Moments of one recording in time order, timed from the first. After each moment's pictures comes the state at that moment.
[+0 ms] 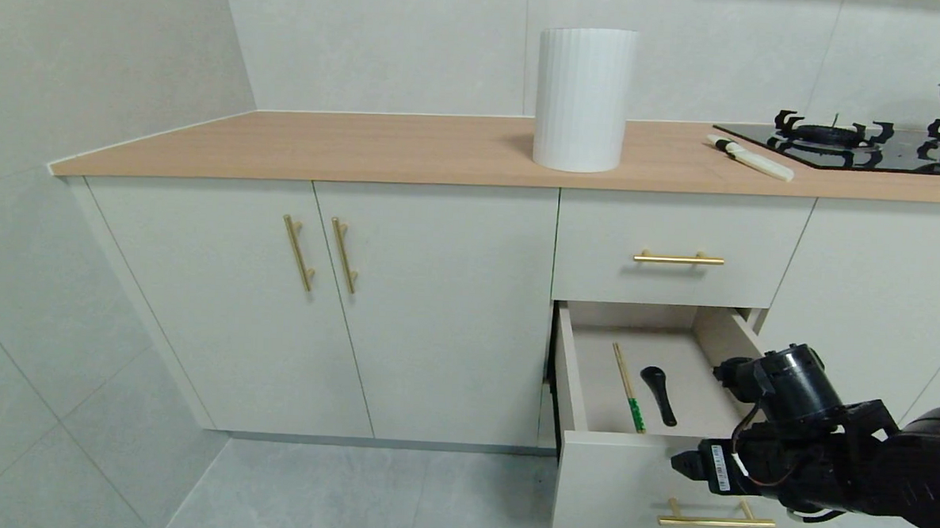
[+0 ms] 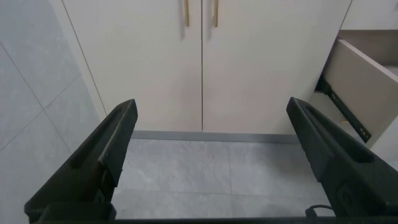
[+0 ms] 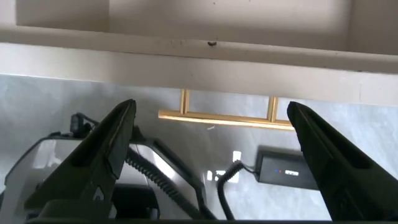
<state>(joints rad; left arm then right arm) 0.00 0.00 0.00 0.00 0.02 0.00 0.42 1.81 -0.63 -0.26 -0.21 0.30</state>
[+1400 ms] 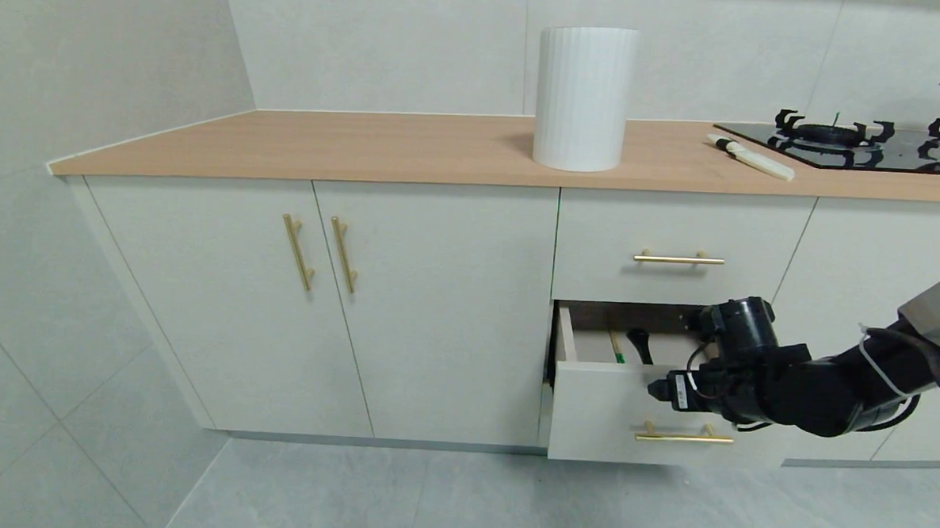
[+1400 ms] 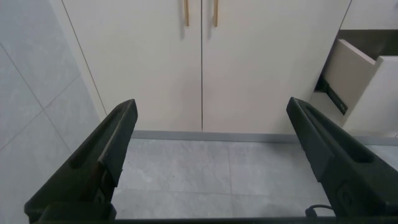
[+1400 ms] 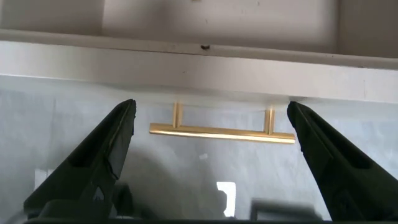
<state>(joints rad) 0.00 0.00 0.00 0.00 0.02 0.00 0.29 2.10 -0.96 -0.37 -0.20 0.17</state>
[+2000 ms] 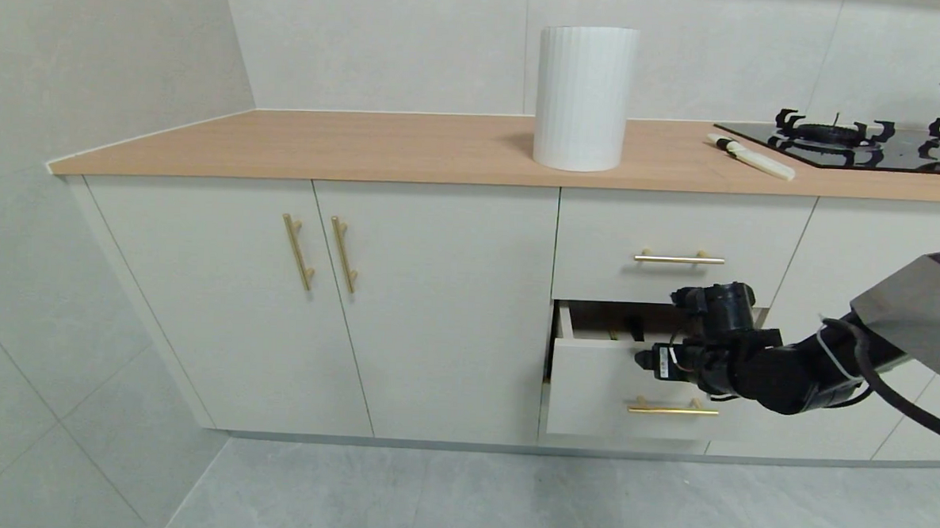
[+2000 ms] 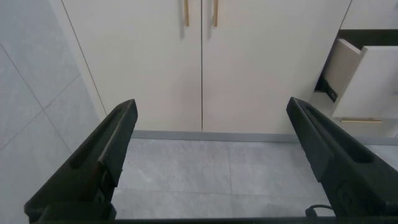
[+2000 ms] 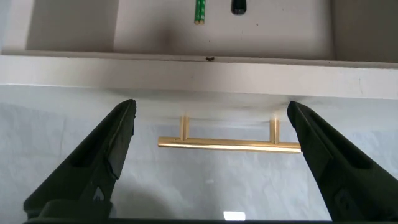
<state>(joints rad) 0.00 0.00 0.00 0.00 0.02 0.00 0.27 2.21 -1.11 -0.48 -0.21 0.17</state>
